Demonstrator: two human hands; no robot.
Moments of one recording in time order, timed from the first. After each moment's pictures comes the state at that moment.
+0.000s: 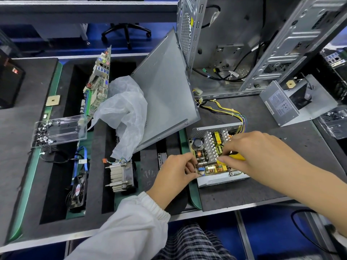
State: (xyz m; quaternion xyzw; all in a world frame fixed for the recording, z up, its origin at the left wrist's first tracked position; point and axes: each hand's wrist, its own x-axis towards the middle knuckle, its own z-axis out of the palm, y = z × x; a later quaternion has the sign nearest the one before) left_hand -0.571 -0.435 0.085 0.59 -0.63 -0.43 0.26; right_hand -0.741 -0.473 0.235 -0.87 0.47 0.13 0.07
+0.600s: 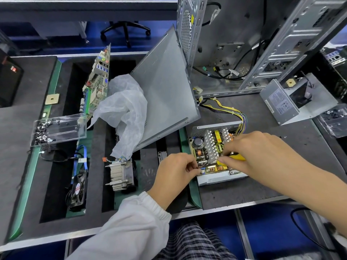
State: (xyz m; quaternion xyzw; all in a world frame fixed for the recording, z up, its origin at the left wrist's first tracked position) left_hand -0.572 -0.432 0.089 0.62 -0.68 -0.32 0.25; right_hand -0.741 -0.469 0.233 -0.87 0.47 0.13 0.06
